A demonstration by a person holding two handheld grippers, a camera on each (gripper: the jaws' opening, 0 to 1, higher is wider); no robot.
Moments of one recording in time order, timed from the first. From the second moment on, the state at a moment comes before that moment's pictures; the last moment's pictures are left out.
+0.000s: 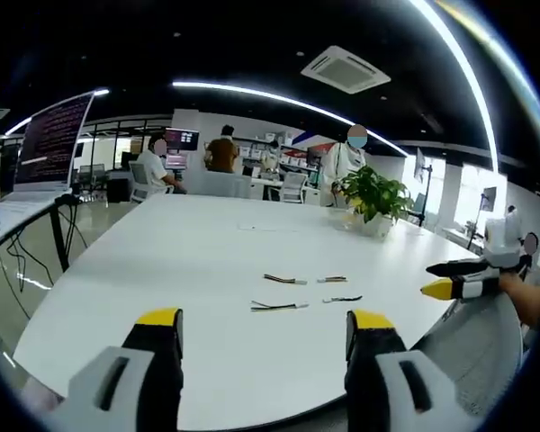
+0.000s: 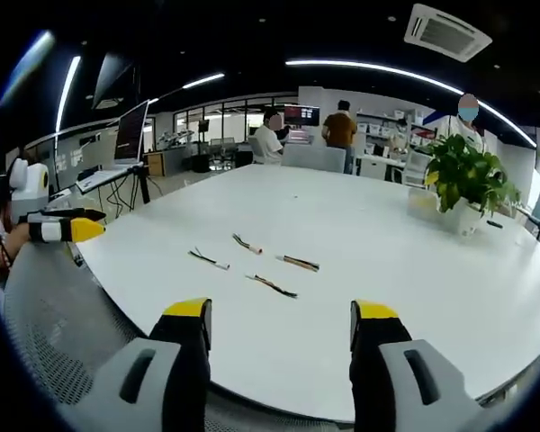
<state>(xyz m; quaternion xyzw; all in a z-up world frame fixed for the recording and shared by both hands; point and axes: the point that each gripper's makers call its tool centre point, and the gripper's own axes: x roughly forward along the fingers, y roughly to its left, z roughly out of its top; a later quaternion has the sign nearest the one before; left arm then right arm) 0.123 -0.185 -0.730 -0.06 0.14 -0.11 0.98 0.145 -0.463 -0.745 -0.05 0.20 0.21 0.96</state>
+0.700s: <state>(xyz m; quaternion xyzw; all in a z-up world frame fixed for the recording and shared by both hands) 0.122 -0.186 -0.731 -0.06 0.14 -0.12 0.98 0.144 -0.466 -0.749 -0.06 0.21 0.20 0.95</state>
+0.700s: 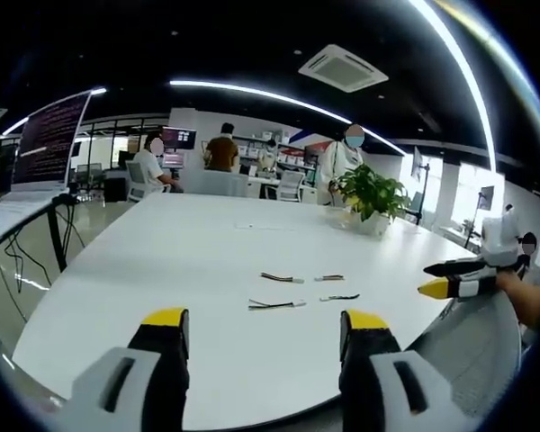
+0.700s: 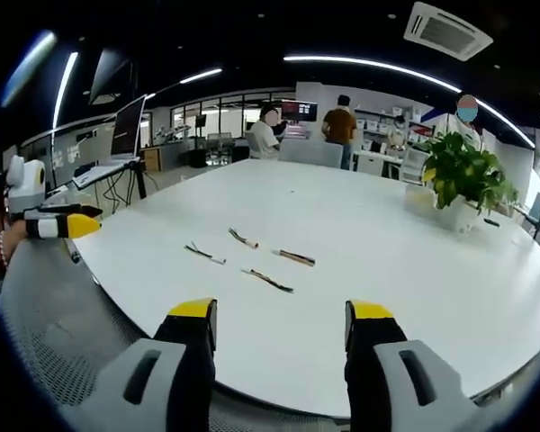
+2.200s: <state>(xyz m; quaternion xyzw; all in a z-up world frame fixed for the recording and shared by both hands) 0.121 -0.186 -0.747 -0.05 0.19 -0.11 0.97 0.144 -0.470 -0.755 -0.06 0.23 0.20 0.95</state>
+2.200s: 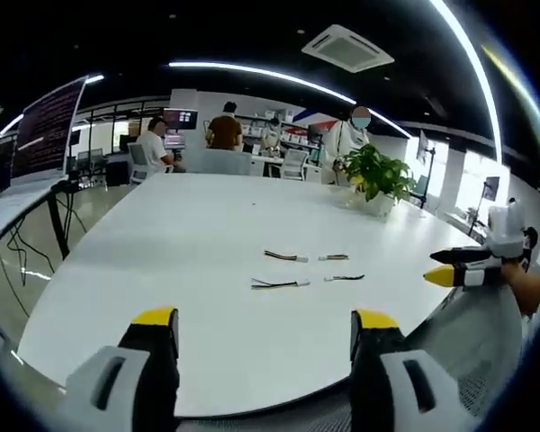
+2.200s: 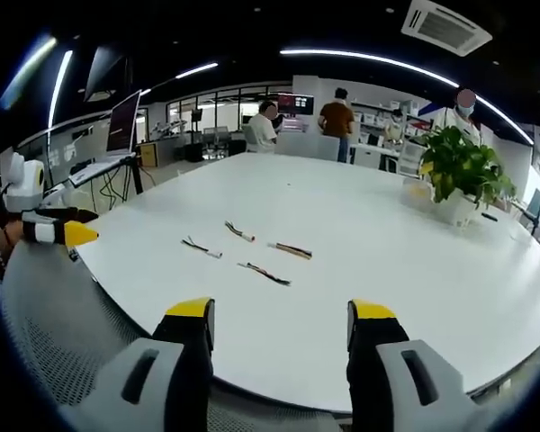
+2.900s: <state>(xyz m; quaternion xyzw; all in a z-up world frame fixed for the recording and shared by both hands) 0.112 -0.205 -0.745 -0.09 0.23 -0.16 0.96 0.142 -0.464 -0.759 -0.05 0.24 0.22 0.94</state>
